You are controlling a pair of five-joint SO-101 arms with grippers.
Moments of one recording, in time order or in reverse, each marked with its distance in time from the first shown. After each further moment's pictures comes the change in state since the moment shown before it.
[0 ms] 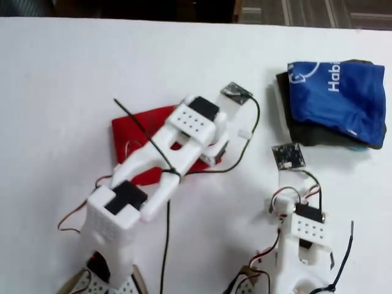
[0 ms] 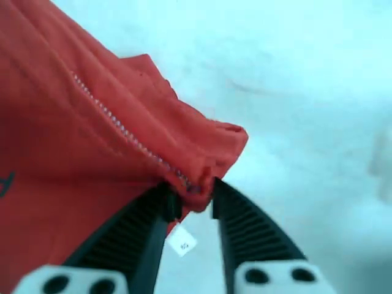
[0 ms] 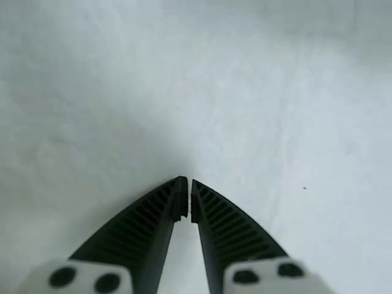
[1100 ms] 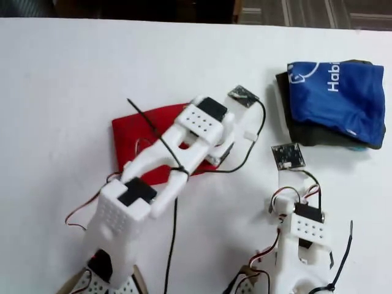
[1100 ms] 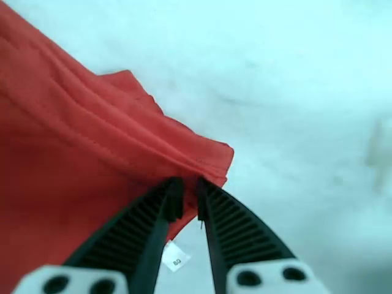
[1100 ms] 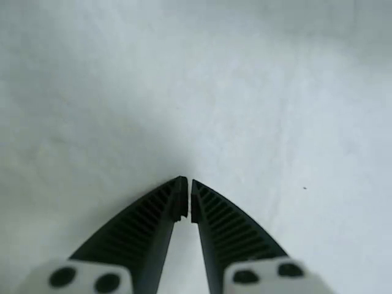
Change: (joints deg) left arm 1.4 6.6 -6.5 1.8 -0.1; right arm 0.0 0.0 0.0 0.0 0.0
